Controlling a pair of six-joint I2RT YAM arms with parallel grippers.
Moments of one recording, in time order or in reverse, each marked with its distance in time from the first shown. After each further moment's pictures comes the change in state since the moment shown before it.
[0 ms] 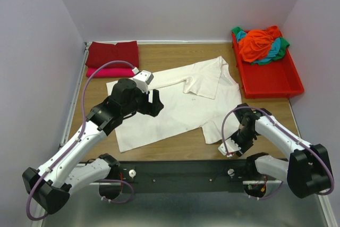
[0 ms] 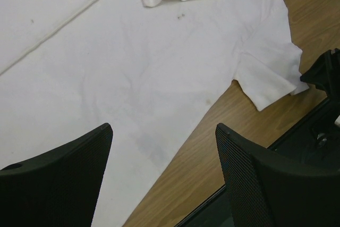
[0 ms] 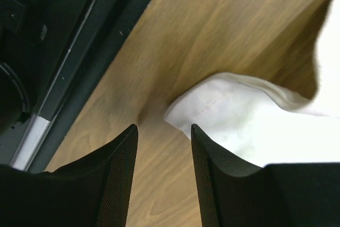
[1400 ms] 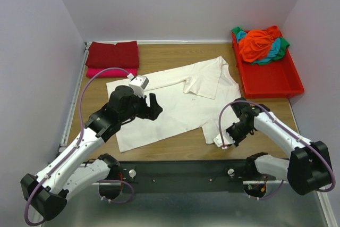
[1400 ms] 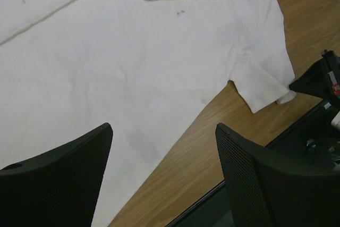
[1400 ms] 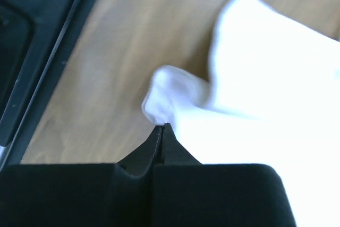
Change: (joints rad) left arm 0.000 -0.079 -0.108 0.056 -0.013 -0.085; right arm 0.043 0.023 0.031 0.071 -0.139 0.049
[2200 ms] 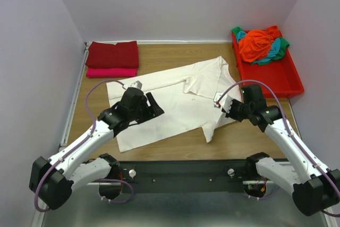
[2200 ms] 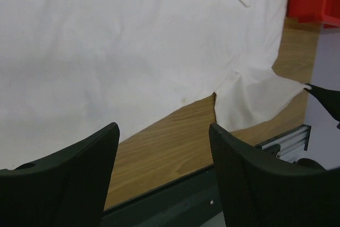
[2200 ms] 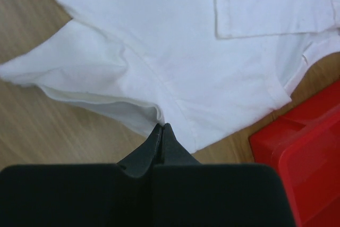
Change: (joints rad) left arm 0.009 0.078 -0.114 0.050 -0.059 -0.531; right arm -0.009 -0.212 0.166 0.323 0.096 0.961
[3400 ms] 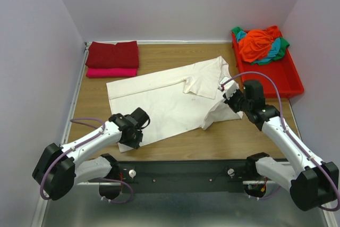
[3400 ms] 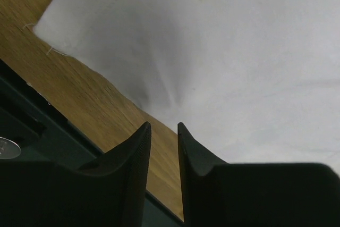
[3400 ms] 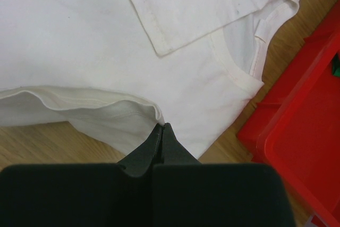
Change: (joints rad) left arm -0.086 0.154 -0.106 -0.583 -0.214 -1.031; right arm -0.041 0.052 -0.064 0.392 0.132 0.371
